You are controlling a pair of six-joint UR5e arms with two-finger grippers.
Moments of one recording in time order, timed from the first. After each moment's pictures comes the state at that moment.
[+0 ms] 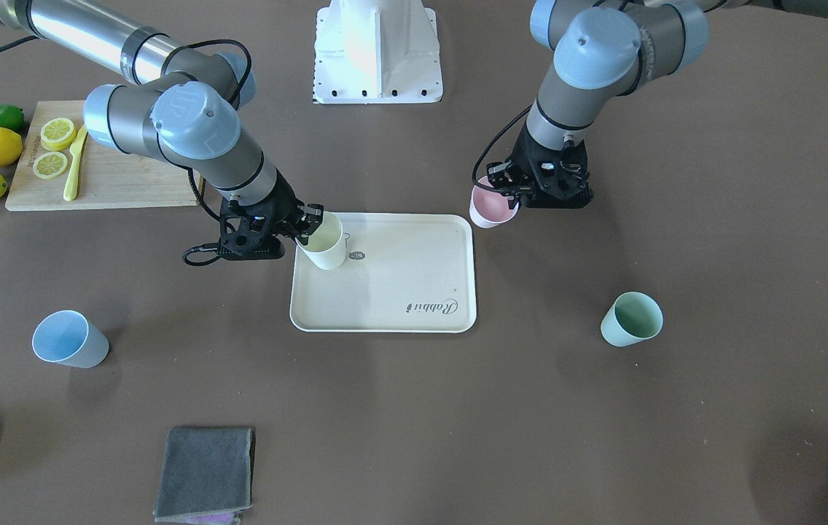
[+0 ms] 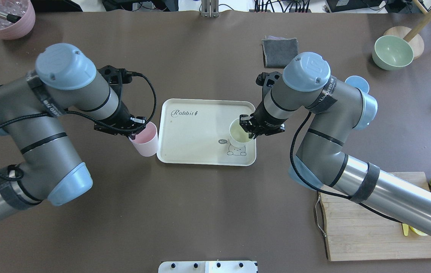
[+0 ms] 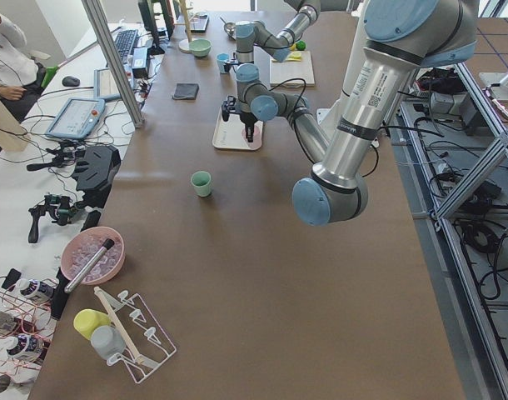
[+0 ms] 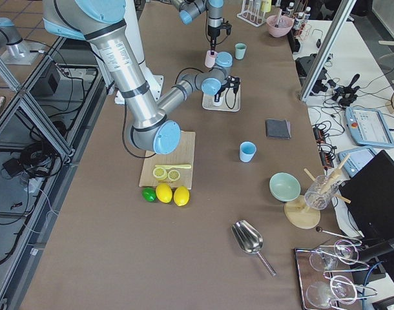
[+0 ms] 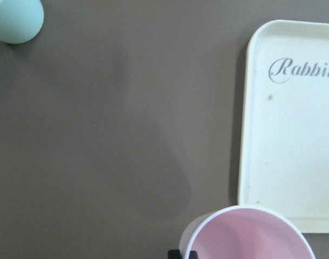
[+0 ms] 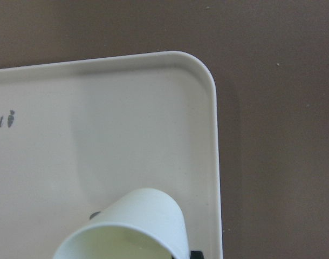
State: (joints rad) left arm -0.68 -2.10 -1.82 -1.54 -2.06 -1.10; right arm 0.65 -1.00 1.60 -1.30 2.12 1.26
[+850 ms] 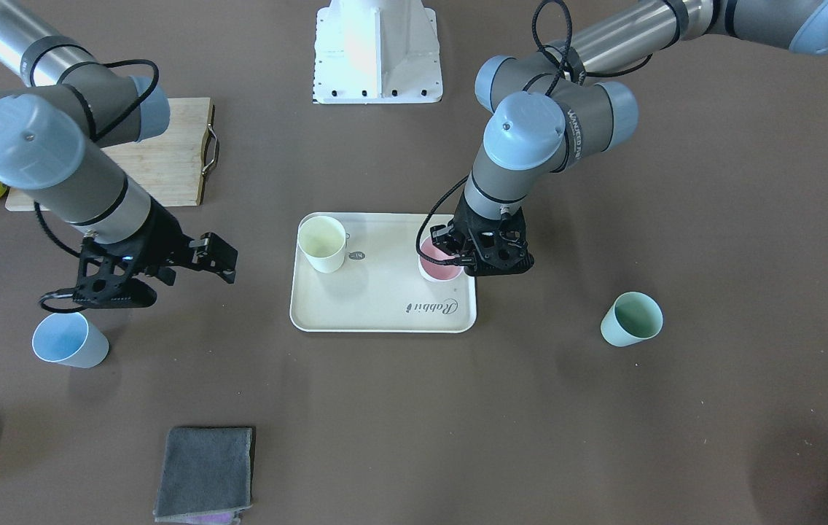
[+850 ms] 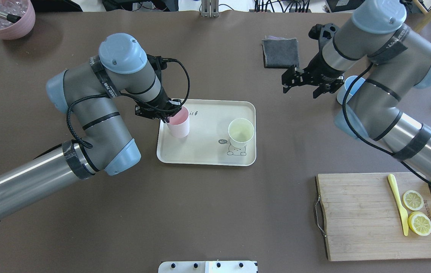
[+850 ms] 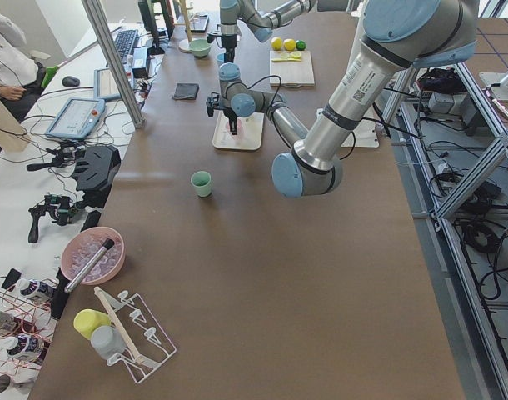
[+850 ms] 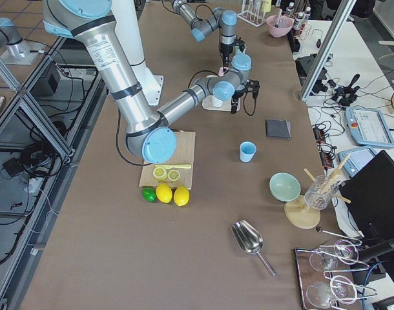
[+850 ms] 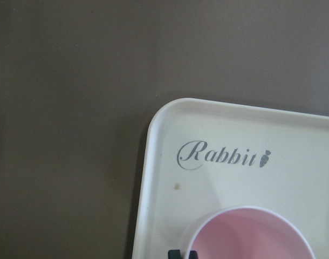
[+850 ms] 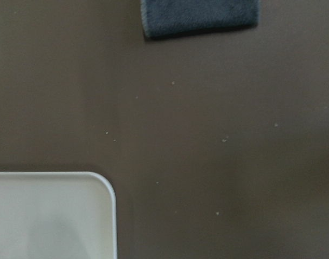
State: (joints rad) left arm -0.68 -2.29 -1.49 -1.73 -2.05 -1.20; right arm 0.93 -1.08 1.59 -1.36 2.25 1.00
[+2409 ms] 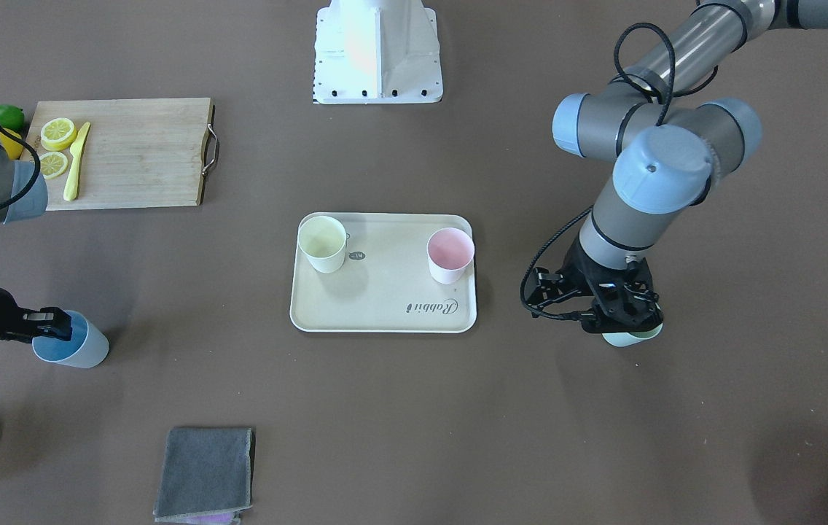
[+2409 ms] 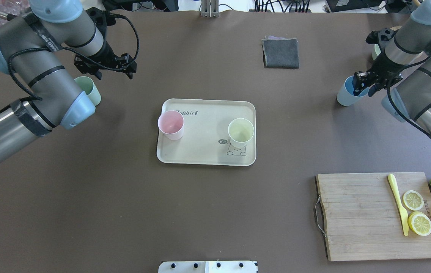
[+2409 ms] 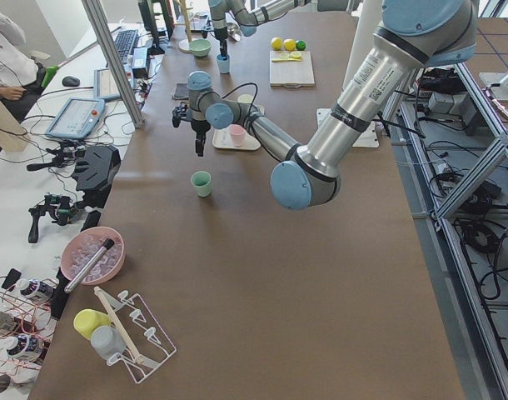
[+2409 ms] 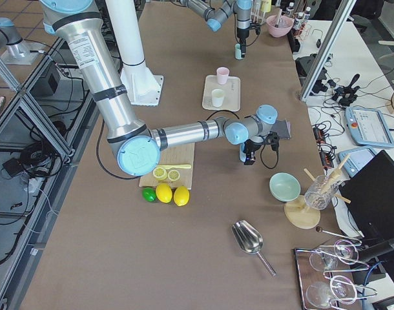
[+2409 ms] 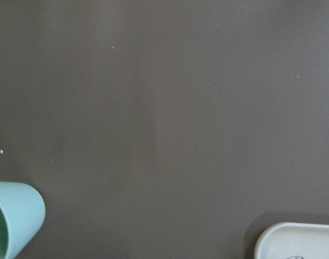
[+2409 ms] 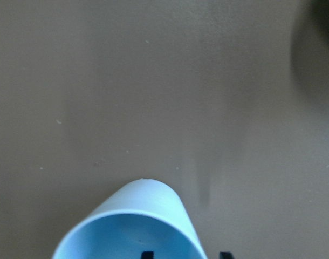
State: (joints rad) left arm -0.91 -2.19 -1.48 -1.73 -2.07 -0.87; right arm 1.06 -1.15 1.34 -1.37 2.30 0.60
